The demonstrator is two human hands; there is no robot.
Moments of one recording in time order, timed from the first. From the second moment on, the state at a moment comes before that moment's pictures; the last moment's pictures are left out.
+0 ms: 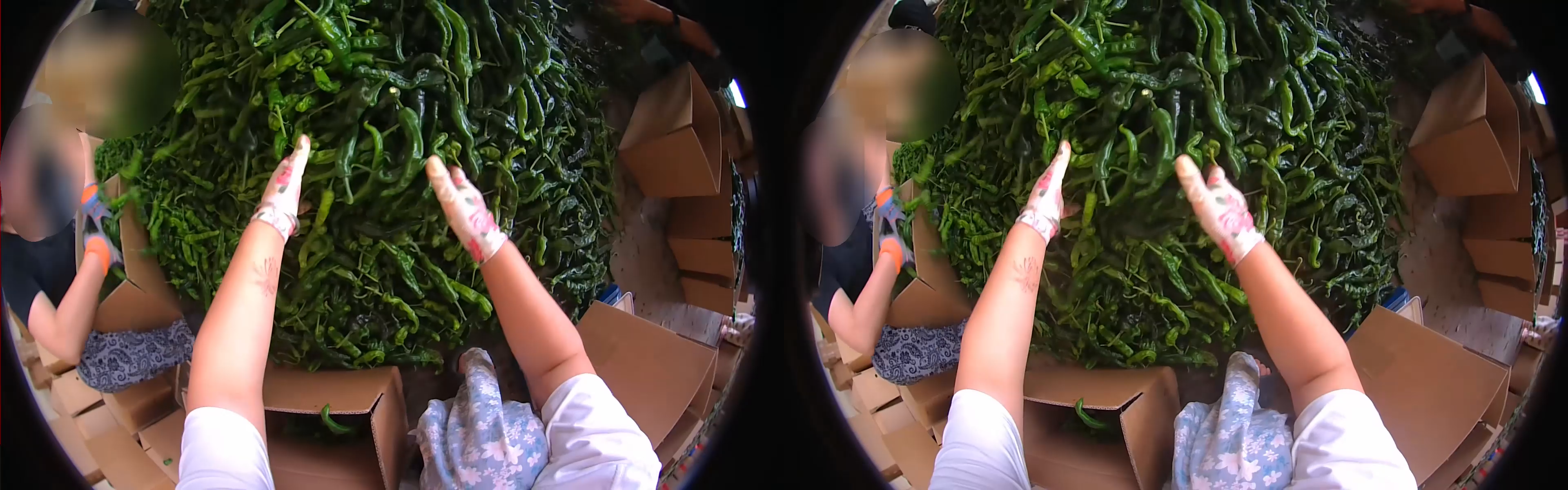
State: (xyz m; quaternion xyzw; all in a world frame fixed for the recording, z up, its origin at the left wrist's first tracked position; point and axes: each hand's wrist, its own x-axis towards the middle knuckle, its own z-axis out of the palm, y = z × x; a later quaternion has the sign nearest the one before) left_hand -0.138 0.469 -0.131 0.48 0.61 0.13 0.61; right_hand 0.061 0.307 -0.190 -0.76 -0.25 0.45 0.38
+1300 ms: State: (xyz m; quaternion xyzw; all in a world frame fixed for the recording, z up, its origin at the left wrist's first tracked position) left_hand -0.379 0.241 0.082 0.67 0.44 -0.37 0.47; right_hand -0.075 0.196 -0.039 -0.17 -0.78 0.56 0.22
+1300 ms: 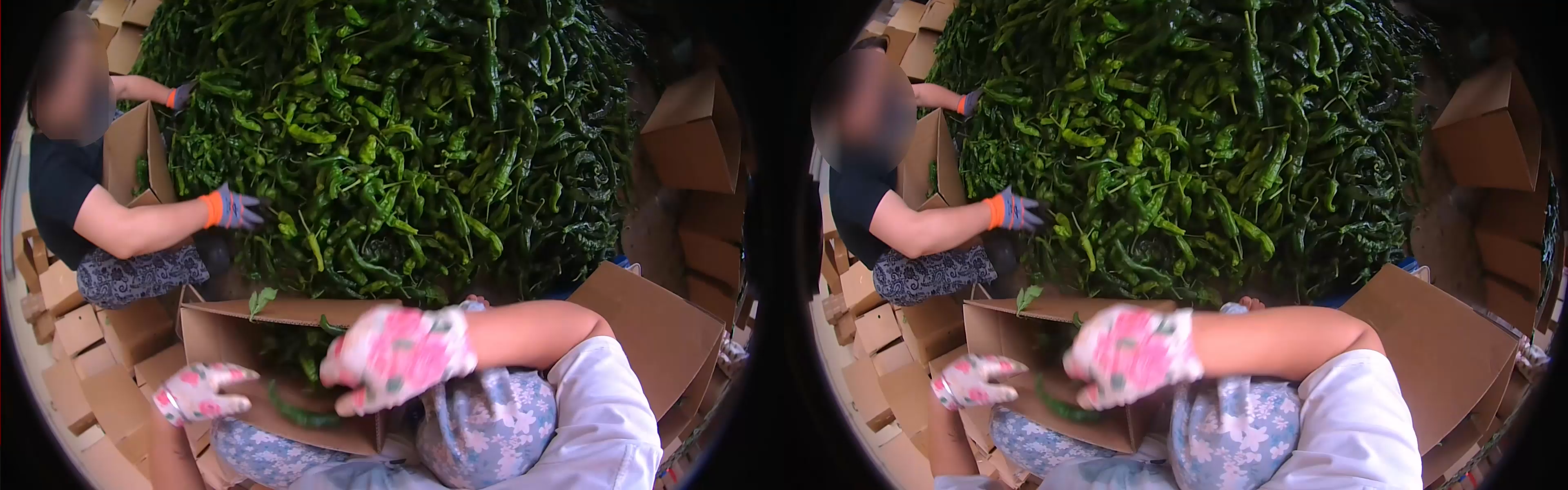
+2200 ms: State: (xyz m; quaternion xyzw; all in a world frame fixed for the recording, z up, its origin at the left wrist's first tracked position) left_hand -0.241 0.370 -0.234 0.40 0.73 0.06 0.55; right_hand -0.066 0.238 -0.275 -0.40 -0.08 0.70 0.59
